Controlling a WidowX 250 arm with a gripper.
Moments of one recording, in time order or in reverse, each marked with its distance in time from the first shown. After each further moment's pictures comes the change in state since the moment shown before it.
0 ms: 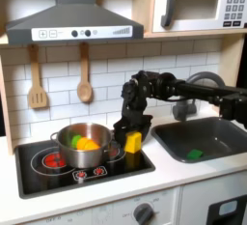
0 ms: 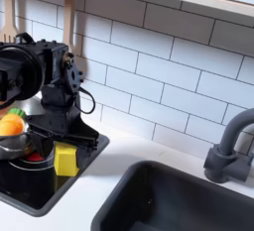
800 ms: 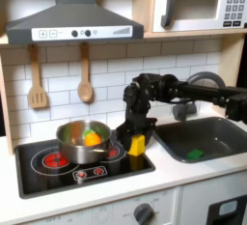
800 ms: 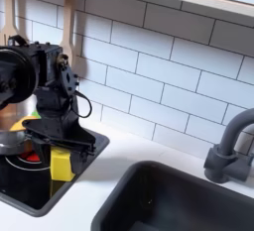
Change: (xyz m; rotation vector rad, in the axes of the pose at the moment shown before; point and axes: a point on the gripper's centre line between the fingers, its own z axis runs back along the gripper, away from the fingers) arm -0.017 -0.004 0.003 -0.050 0.035 -0.047
